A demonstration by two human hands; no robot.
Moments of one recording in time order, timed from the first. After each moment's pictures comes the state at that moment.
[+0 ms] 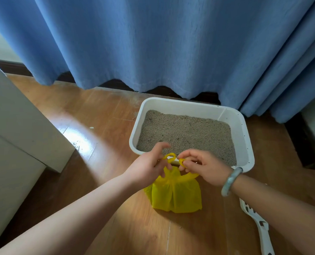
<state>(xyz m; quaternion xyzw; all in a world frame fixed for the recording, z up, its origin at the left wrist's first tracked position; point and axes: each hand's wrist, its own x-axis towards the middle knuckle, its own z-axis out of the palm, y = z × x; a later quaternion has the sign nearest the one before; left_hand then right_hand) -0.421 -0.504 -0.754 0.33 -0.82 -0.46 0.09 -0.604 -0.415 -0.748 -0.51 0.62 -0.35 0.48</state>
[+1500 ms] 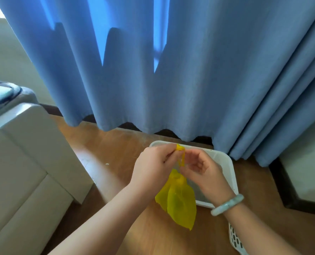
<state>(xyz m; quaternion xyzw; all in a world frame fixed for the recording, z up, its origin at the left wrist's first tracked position) -0.428 -0.500 -0.538 0.36 -0.83 -0.30 0.31 -0.562 -0.423 -0.566 -0.45 0.59 -0.56 0.36</state>
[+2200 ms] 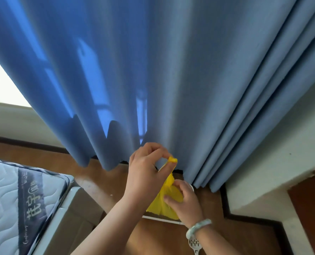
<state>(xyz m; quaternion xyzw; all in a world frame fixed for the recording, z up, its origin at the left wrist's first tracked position) -0.461 -0.482 -0.057 0.36 -0.79 -0.32 0.38 -0.569 -0.391 -0.166 -0.42 0.72 -0.46 0.31</state>
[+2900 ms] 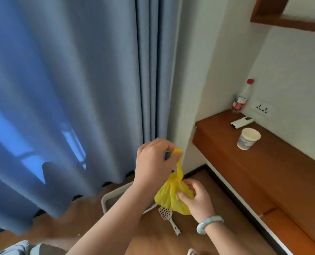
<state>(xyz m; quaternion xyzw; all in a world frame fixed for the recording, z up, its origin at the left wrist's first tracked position) -0.478 -0.341 0.087 0.10 -0.88 -0.39 0.26 -0.515 -0.186 -0.049 -0.15 0.84 -0.51 0.11</state>
